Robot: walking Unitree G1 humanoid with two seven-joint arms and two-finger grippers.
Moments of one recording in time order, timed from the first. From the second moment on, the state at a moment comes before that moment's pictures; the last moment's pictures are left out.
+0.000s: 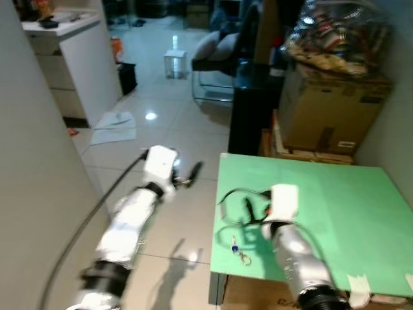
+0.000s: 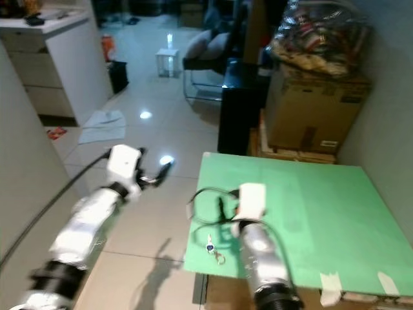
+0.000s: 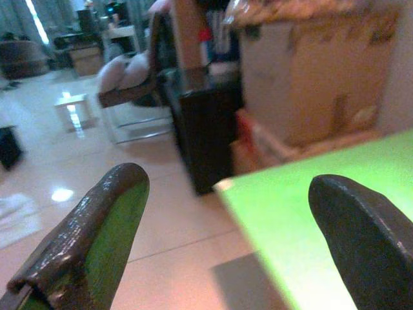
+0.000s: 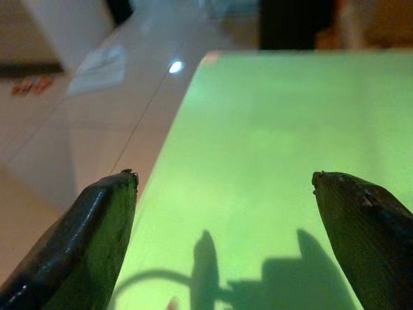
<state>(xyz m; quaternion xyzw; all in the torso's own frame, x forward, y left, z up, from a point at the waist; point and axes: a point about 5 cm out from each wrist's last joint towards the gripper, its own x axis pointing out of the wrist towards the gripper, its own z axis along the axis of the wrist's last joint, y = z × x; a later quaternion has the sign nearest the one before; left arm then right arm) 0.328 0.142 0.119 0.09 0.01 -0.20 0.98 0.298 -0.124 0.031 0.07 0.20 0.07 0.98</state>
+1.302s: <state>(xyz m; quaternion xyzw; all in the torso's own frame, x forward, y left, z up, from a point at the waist) 0.271 0.188 0.111 0.14 0.21 -0.36 0.90 0.265 -0.095 -0.013 0.08 0.31 0.10 0.94</state>
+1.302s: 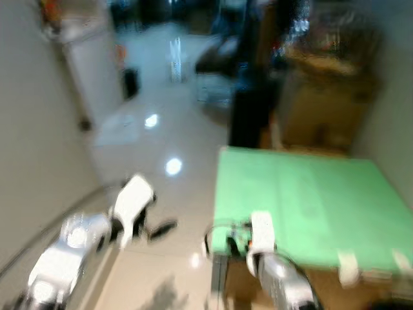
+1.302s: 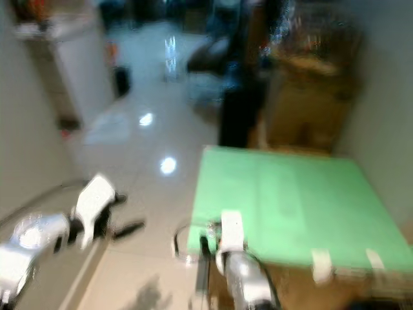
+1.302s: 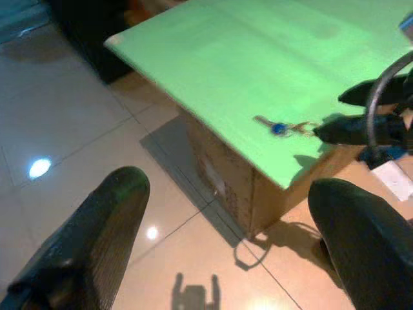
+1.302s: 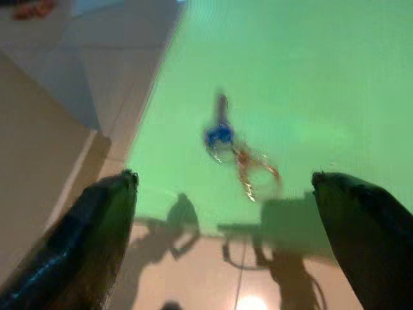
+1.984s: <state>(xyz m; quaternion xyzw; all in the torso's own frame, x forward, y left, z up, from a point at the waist) 0.241 0.161 0.111 0.00 0.09 -0.26 0.96 0.225 -0.142 0.000 -0.02 0.19 0.00 0.98</state>
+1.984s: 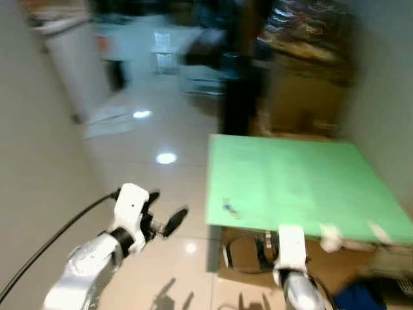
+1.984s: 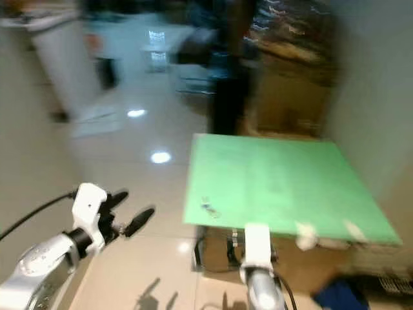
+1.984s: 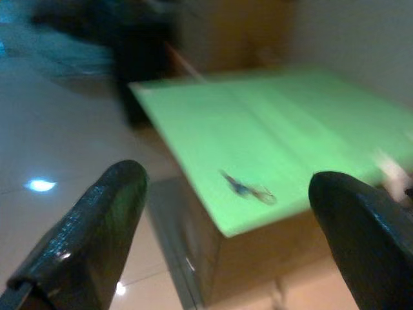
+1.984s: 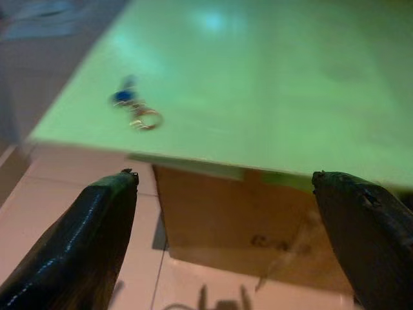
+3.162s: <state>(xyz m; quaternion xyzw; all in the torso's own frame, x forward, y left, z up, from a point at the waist) 0.235 0.172 0.108 -0.02 0.07 -0.11 0.99 0.204 -0.163 0.081 0.03 0.07 -0.01 1.00</state>
